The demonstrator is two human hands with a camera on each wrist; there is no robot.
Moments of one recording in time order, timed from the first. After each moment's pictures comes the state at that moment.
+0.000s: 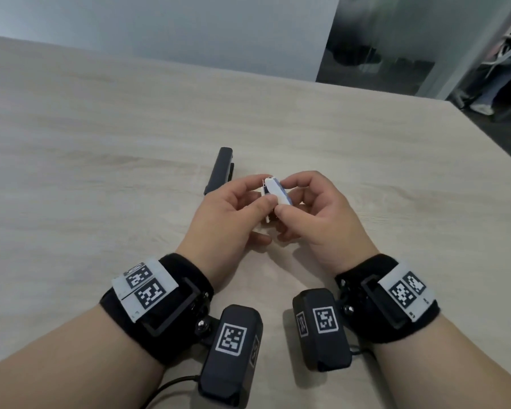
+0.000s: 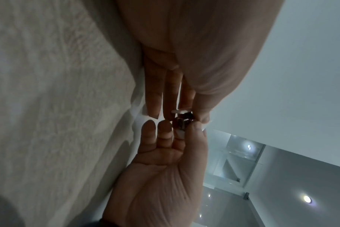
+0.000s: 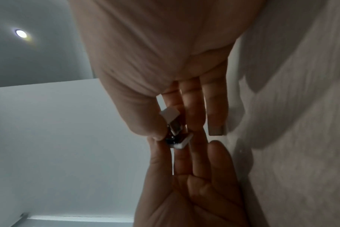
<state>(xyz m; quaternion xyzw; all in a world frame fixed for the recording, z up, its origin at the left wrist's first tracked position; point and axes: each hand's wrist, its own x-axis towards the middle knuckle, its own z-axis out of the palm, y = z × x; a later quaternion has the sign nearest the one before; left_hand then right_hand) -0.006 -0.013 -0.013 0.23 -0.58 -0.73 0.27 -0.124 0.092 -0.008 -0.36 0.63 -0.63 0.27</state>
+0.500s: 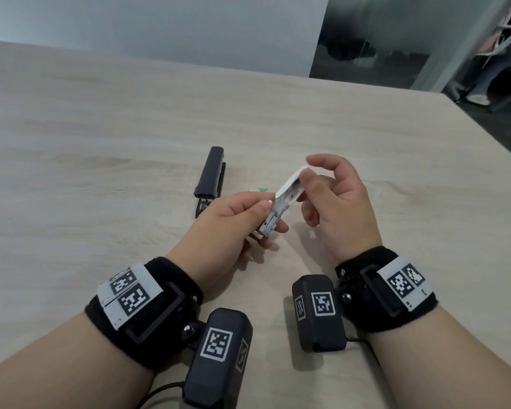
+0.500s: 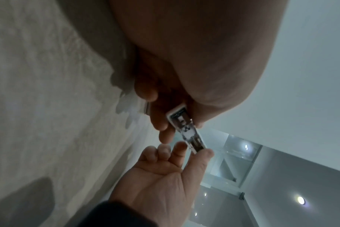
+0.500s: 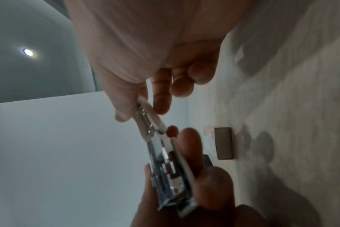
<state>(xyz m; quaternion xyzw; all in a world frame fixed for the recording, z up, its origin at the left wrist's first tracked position) -0.005 -0.008 -0.011 0.23 -0.60 -0.74 0.17 -0.144 0.095 -0.006 -0.31 0.64 -0.69 0.16</state>
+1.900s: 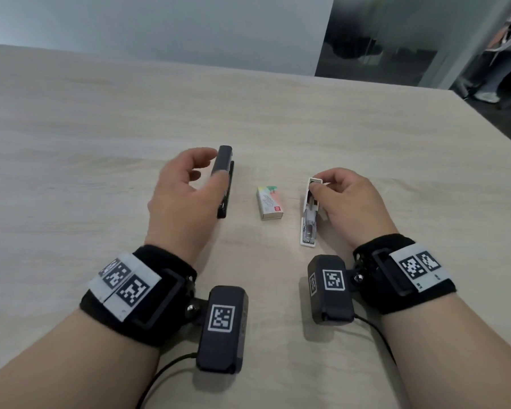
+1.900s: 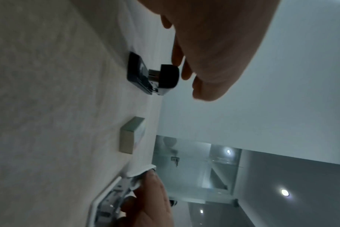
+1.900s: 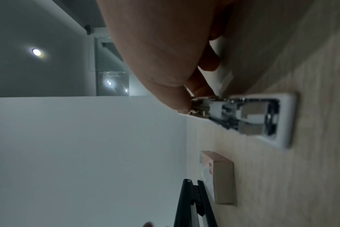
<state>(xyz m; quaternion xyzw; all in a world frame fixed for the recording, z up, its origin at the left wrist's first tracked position) 0.013 -0.040 0.002 0.39 -0.69 -0.48 0.39 -0.172 0.094 -0.016 -0.27 0.82 -0.49 0.13</state>
